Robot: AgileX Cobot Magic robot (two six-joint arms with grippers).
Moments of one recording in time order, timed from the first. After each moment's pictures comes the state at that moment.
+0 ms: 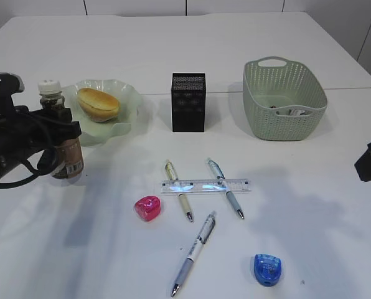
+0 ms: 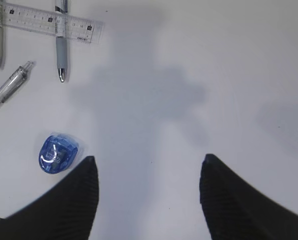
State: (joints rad) left arm -0.33 1.80 -0.64 -0.29 -0.84 -0.03; right arm 0.14 1.19 -0.88 0.07 0.90 -0.09
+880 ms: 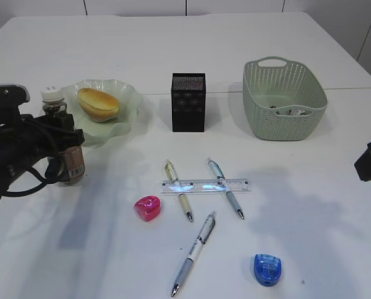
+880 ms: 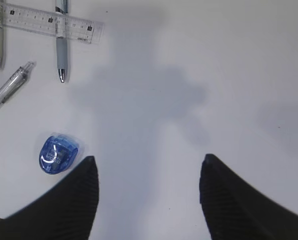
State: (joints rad) left arm -0.33 1.88 -0.64 -0.29 -0.94 -0.04; right arm 0.14 1.19 -0.88 0.07 0.90 -0.09
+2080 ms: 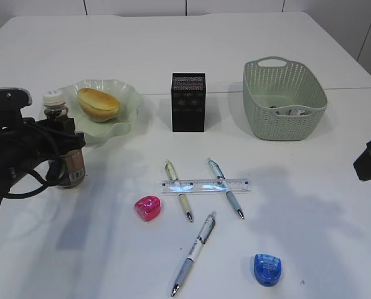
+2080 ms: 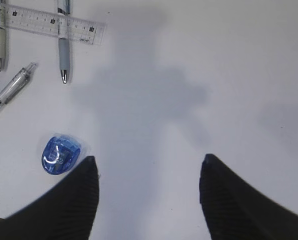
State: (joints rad) left arm -0.33 1.89 -0.64 -0.29 -0.93 -0.04; right arm 0.14 1.19 -0.88 0.08 0.90 -0.09
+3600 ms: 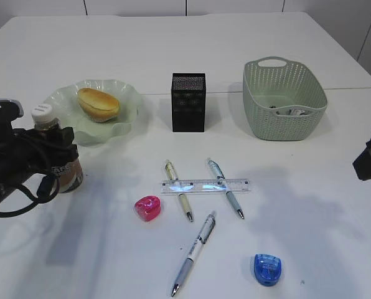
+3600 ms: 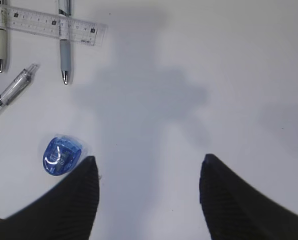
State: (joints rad) left arm -0.33 1.88 -0.55 -0.29 -0.99 -0.04; right arm 0.14 1.19 -0.88 0.08 0.89 -0.09
